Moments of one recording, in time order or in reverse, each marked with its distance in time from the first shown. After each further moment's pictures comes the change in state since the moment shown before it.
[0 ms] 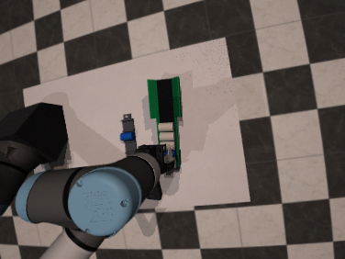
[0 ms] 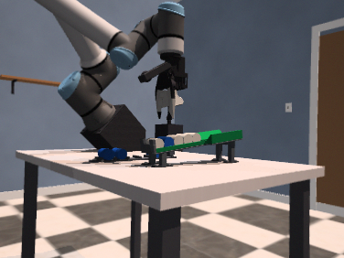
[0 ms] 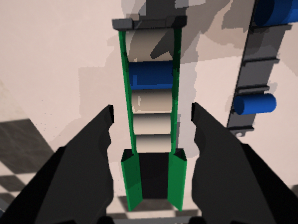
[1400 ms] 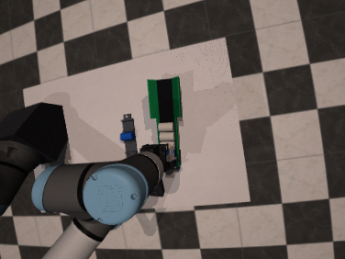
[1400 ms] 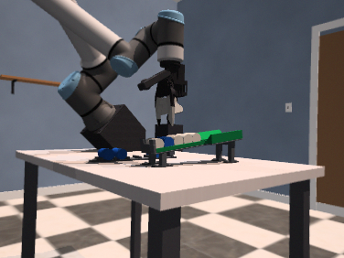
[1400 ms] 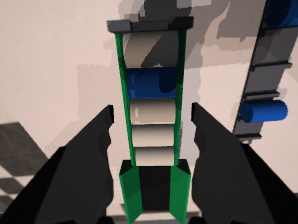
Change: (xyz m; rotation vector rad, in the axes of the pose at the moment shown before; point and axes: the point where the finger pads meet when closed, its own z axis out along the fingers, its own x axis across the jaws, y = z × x) arm -0.001 -0.002 0.026 0.002 0.001 0.002
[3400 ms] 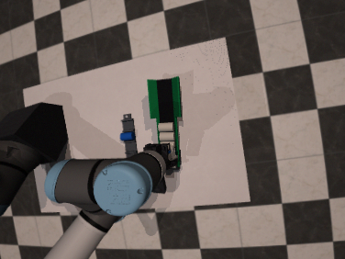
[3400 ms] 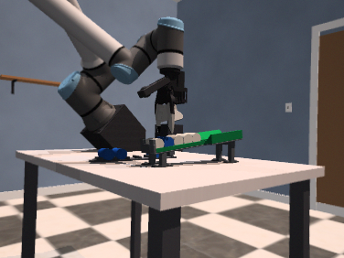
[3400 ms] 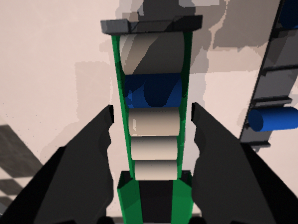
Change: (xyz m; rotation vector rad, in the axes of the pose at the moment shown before) arm -0.001 0.000 0.025 0.000 -0.004 0.001
